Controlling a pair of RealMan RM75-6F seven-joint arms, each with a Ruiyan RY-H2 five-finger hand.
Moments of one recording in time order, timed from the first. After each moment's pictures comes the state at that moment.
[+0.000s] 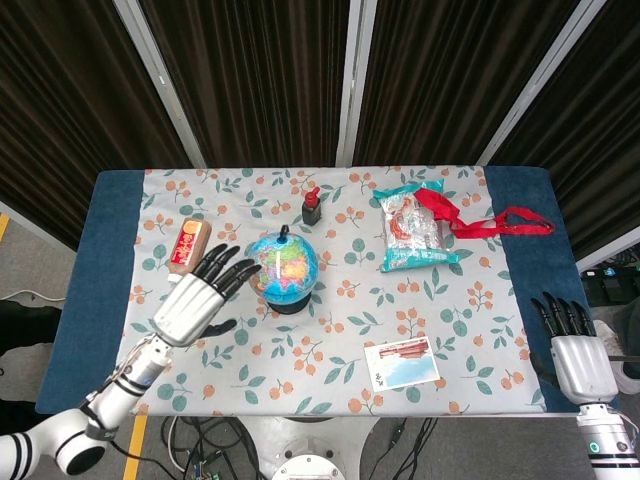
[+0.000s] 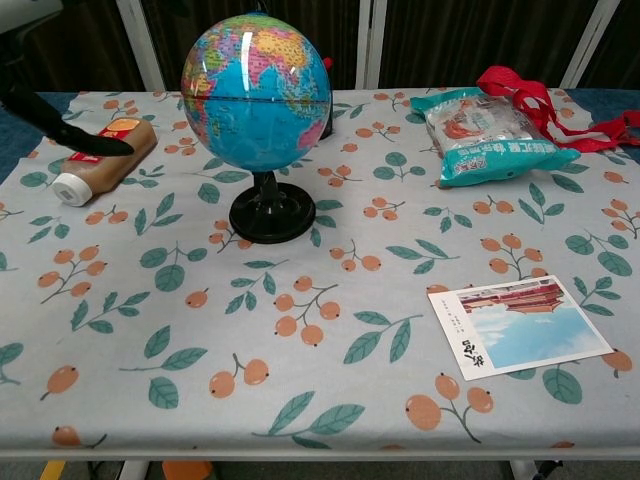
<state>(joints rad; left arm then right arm) -0.56 -1.34 -0.11 -1.73 1.67 1.26 0.26 0.10 -1.14 0.02 -1.58 -1.50 1.40 -0.14</state>
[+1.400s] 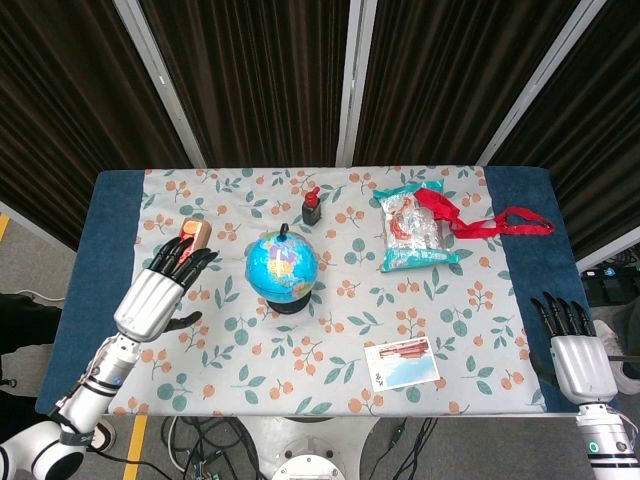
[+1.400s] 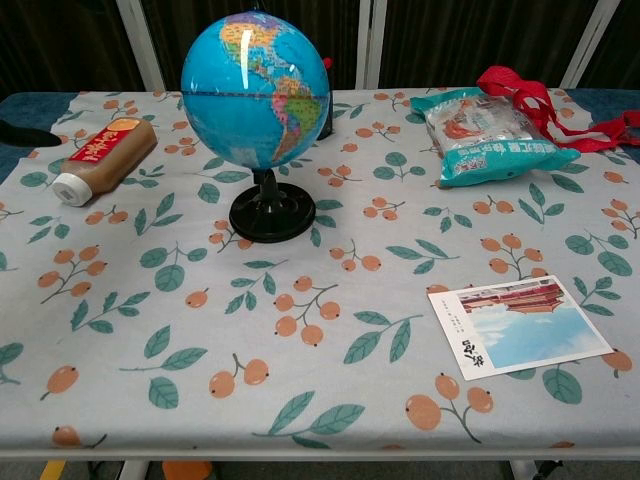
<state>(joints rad) -0.48 -1.26 -0.08 -1.71 1.59 1.36 0.23 0.10 -1.14 0.02 -1.58 -1.50 1.40 -0.14</state>
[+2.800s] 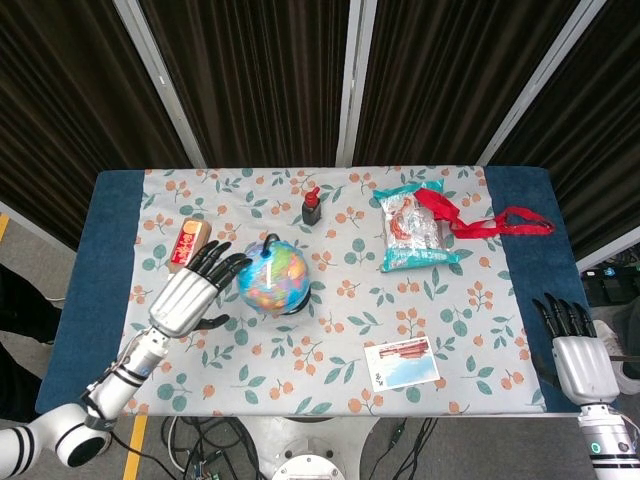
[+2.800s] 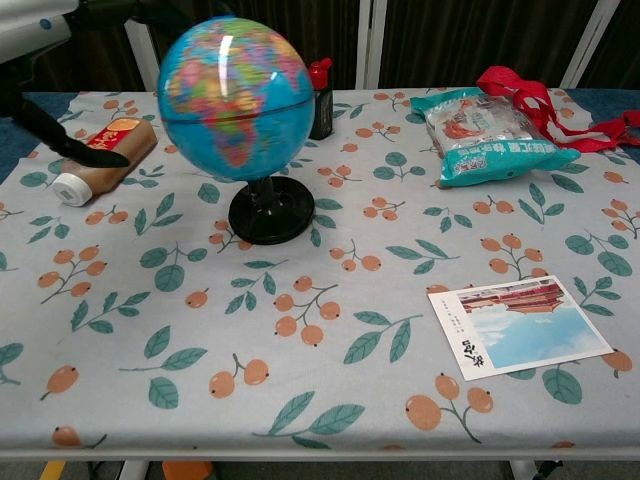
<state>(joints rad) -0.56 -1.32 -0.09 -1.66 1.58 1.25 0.21 0.10 -1.14 0.02 -1.58 -1.49 1.40 -0.13</state>
